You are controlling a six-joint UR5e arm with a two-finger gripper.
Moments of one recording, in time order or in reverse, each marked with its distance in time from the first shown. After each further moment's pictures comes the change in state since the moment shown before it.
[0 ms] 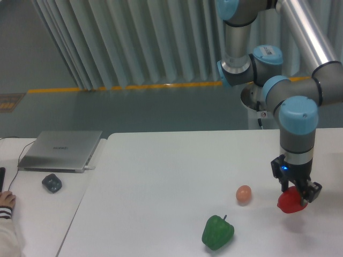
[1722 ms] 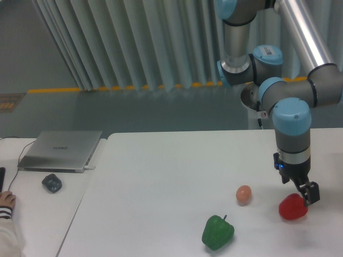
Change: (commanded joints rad) arm 0.023 0.052 0.009 0.020 0.063 0.402
